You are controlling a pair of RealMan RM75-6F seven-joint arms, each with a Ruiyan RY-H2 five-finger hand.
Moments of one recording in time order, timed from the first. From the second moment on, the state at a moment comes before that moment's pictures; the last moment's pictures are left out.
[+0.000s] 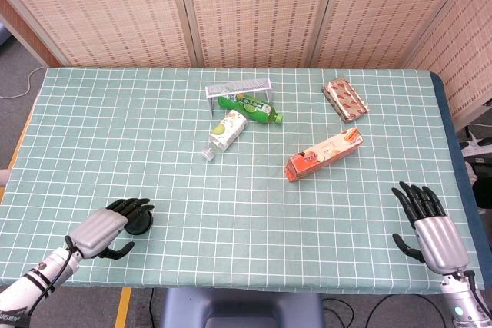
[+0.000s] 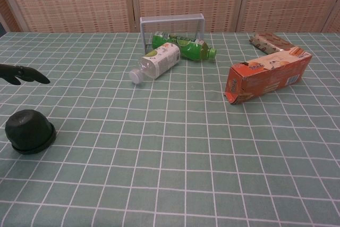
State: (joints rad) left arm -0.55 -0.83 0.02 -2.00 1.48 0.79 0.02; right arm 0.08 -1.11 -0.01 -1.65 -1.63 1.49 -0.07
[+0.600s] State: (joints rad) left arm -0.78 -0.98 0.04 -2.00 0.85 0.72 0.57; right arm 0.08 -1.10 -0.02 -1.65 -1.65 1.50 -0.01
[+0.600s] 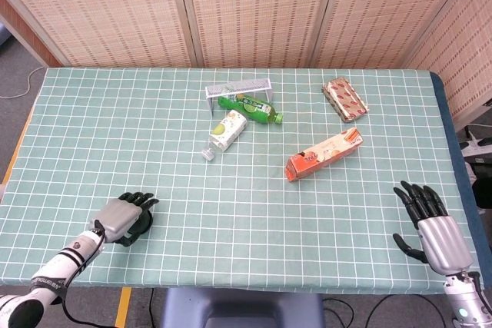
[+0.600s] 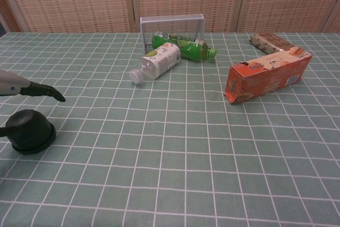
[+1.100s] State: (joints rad) left arm -0.93 -1.08 0.16 -1.97 0.60 0.83 0.76; right arm 0.08 -1.08 -0.02 -1.66 -1.65 1.48 0.01
